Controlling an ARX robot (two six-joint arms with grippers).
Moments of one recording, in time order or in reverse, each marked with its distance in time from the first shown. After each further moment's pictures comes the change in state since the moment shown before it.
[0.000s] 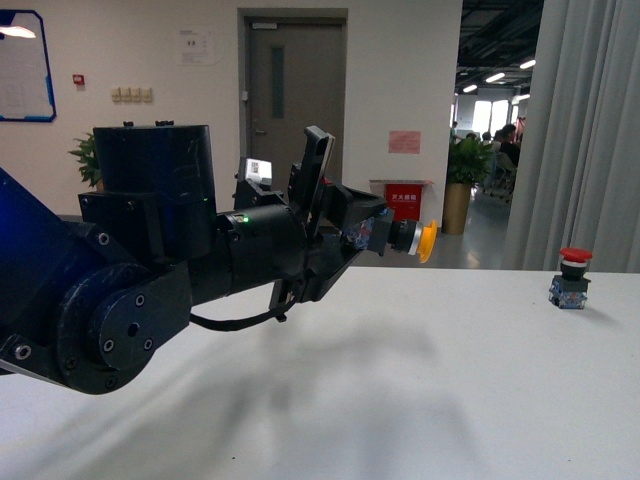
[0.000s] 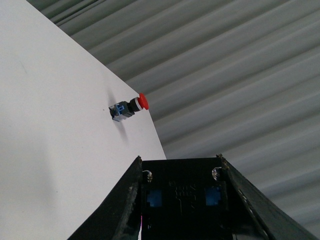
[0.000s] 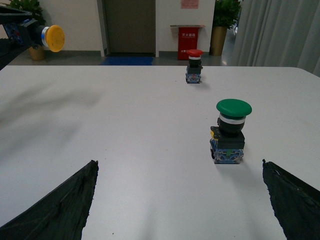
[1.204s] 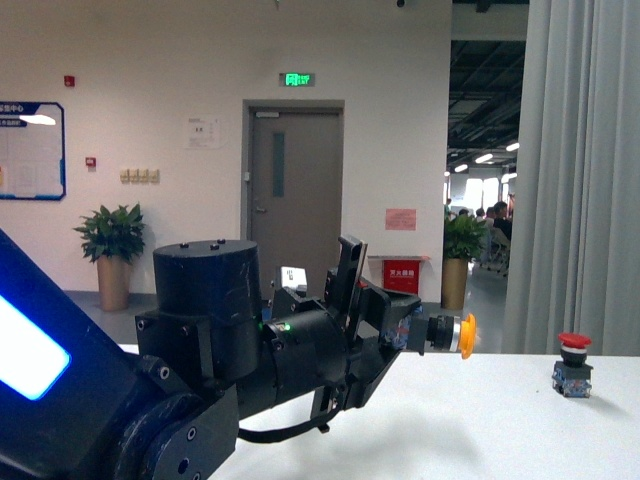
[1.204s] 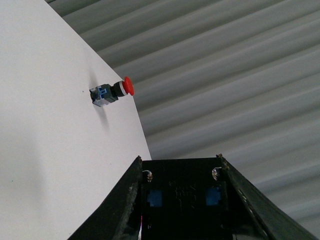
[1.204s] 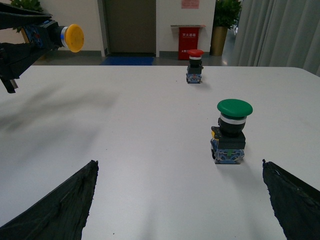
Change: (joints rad) left arm -0.068 0.045 0.035 0.034 -0.026 -0.101; right arm 0.000 0.000 0.000 0.000 0.000 0.000
